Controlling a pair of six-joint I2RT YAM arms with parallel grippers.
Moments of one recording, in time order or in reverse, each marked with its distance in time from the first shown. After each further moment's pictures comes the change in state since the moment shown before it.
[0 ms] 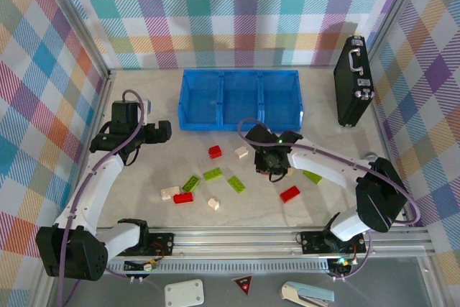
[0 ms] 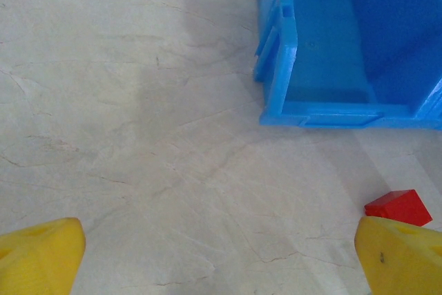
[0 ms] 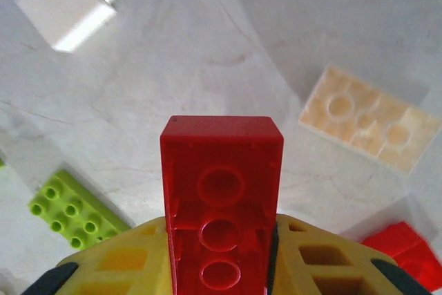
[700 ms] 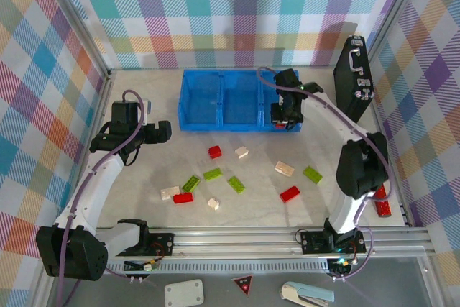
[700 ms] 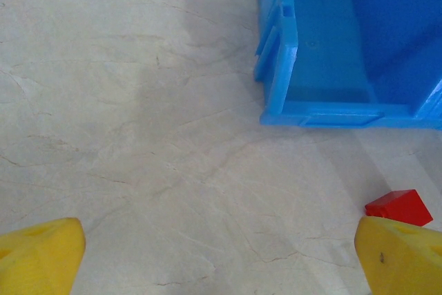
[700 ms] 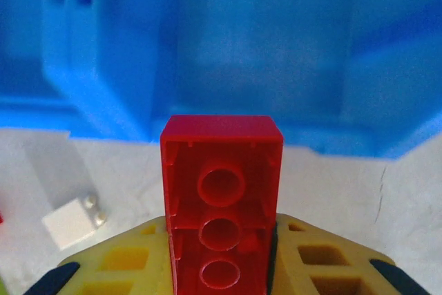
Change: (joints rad) left arm 0.000 0.004 0.000 0.000 -0.002 0.000; right arm -0.418 0.304 0.471 -0.049 -0.126 -0.510
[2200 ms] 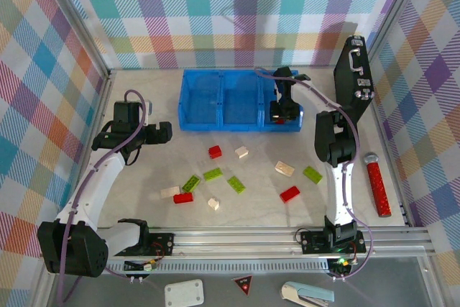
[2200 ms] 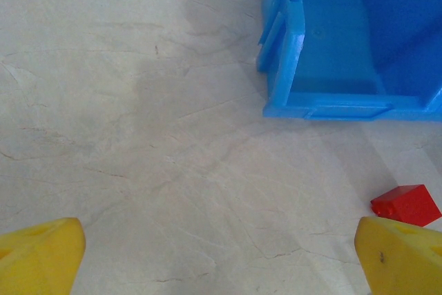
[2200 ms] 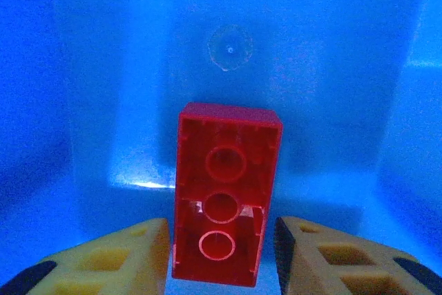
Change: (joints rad) left arm 0.000 0.021 -0.006 0.000 0.001 0.000; right arm -0.090 0.414 0.289 -0.051 -0.035 -0.122
